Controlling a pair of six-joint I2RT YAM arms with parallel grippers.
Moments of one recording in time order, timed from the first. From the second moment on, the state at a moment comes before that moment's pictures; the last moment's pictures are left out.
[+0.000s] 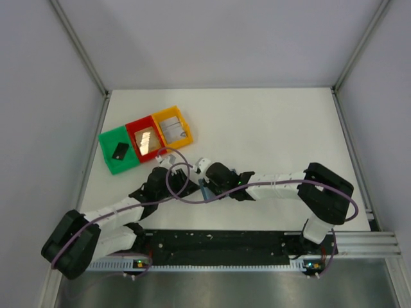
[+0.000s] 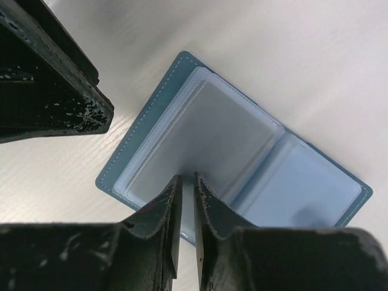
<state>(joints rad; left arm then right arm) -0.57 1.07 0.23 0.27 0.19 -0.89 1.08 1.68 0.89 -0.07 0.16 0.06</state>
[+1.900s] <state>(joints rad) -0.57 1.18 0.29 0.35 0.27 -0.89 1.08 1.66 0.87 -0.09 0.14 0.06</state>
